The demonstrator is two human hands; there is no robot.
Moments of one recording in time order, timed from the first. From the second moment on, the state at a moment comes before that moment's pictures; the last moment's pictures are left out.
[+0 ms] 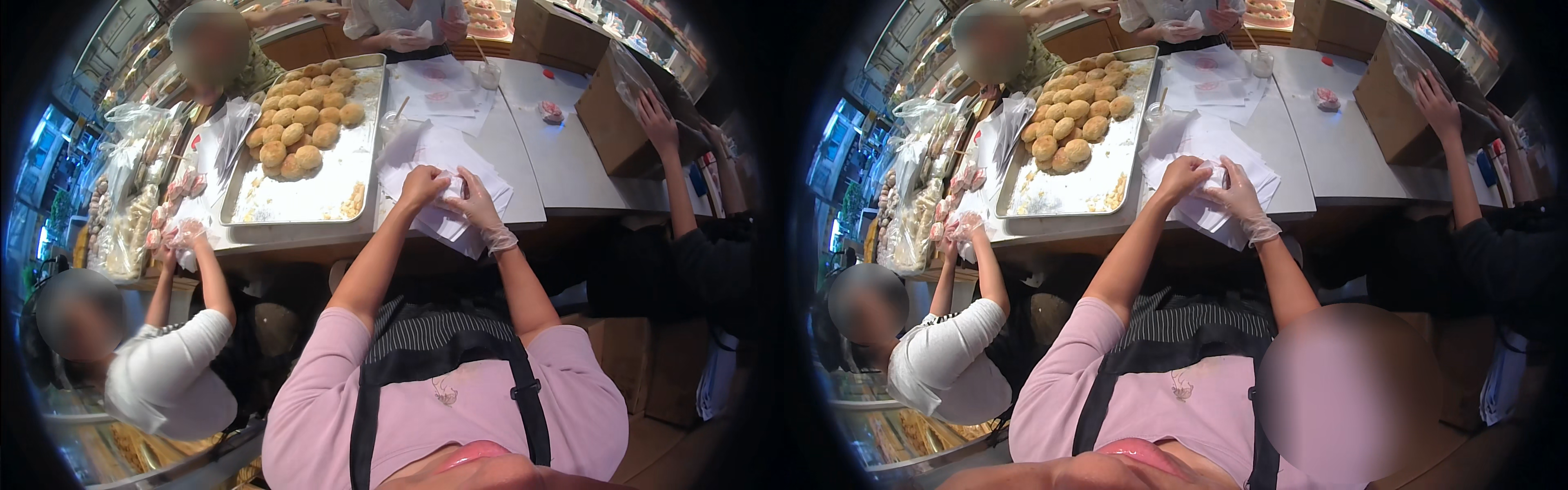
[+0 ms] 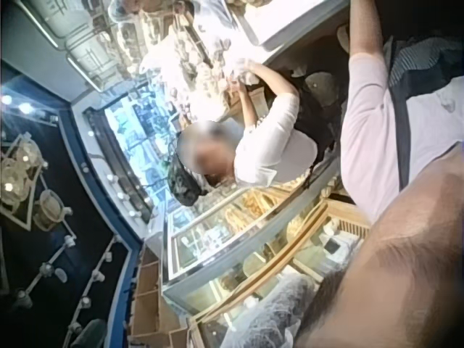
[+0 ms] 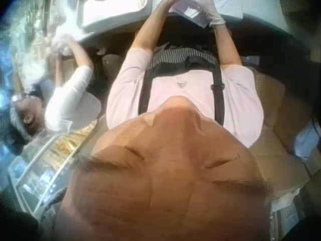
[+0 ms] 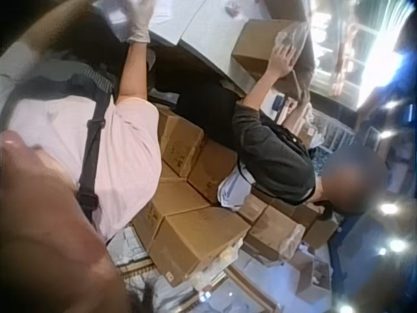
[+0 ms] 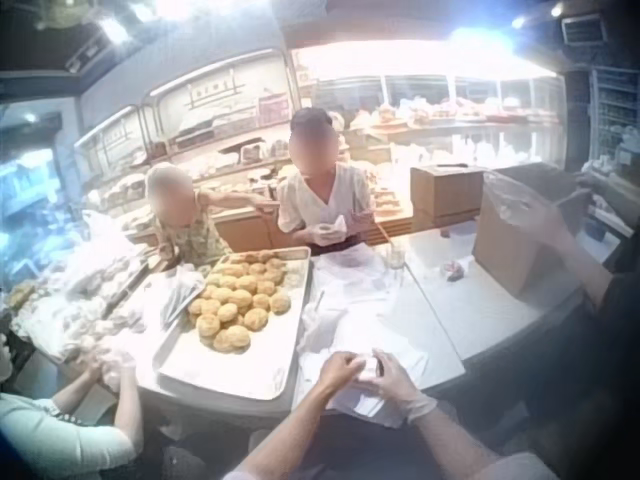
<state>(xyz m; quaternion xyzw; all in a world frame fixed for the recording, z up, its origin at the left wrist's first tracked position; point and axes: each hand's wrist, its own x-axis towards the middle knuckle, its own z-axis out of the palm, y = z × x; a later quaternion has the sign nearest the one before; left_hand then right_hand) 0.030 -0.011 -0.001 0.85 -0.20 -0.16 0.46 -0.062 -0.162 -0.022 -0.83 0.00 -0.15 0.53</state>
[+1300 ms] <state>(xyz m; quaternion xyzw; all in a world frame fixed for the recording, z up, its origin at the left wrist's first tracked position) 0.001 0.016 -0.031 0.79 -0.25 0.09 0.56 -0.045 -0.344 0.006 -0.92 0.15 -0.35 0.02</state>
